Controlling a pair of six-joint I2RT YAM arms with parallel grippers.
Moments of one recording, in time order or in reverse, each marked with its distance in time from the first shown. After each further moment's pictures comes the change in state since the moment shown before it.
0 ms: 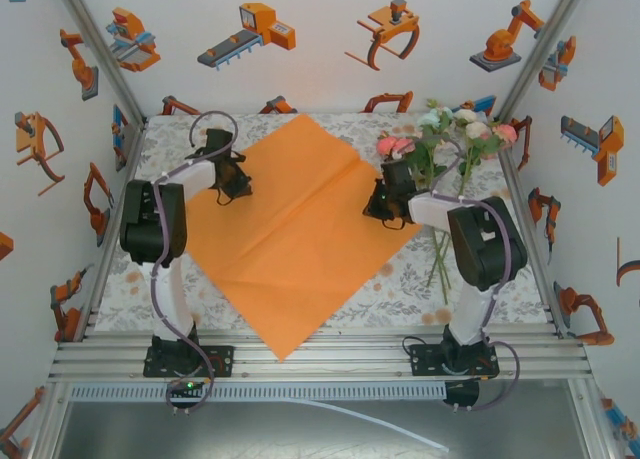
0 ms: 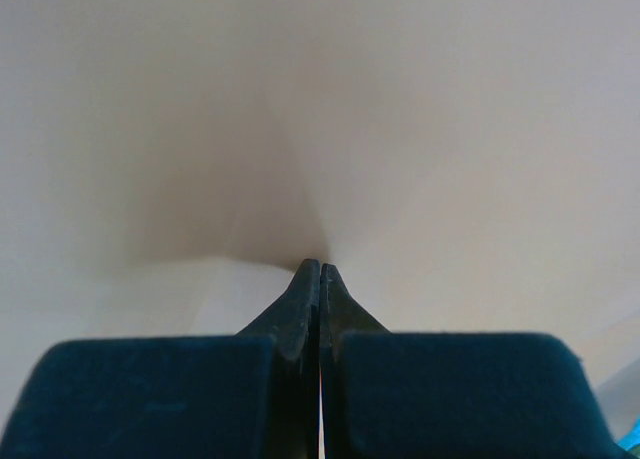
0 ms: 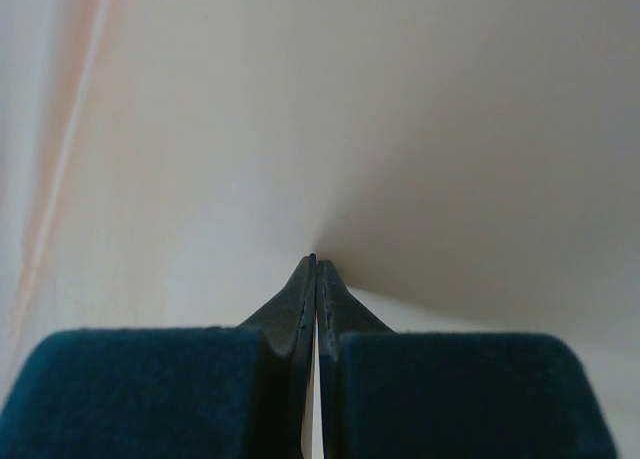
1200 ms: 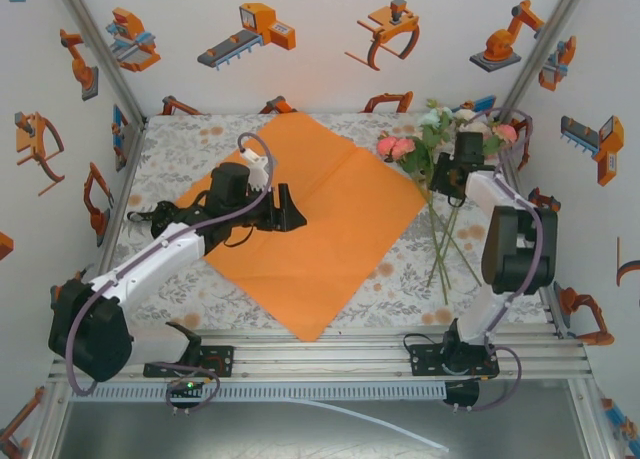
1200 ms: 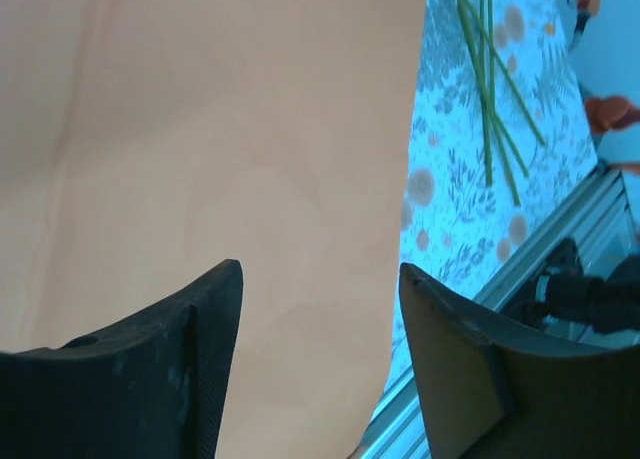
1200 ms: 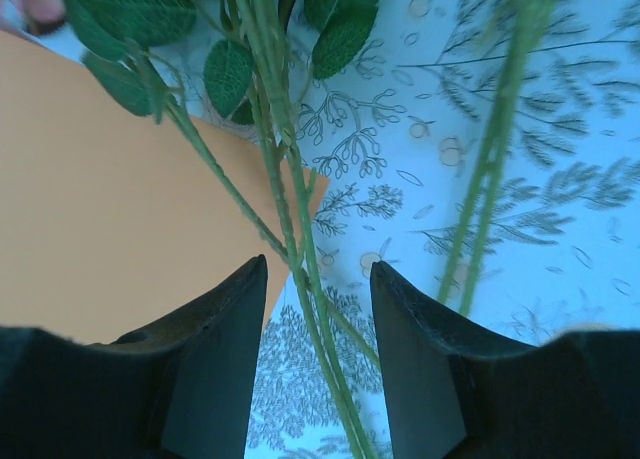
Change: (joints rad) left arm -0.360 -0.802 -0.554 0.175 0.330 0.362; right arm -0.377 -0.079 0.165 -0.290 0.080 -0.396
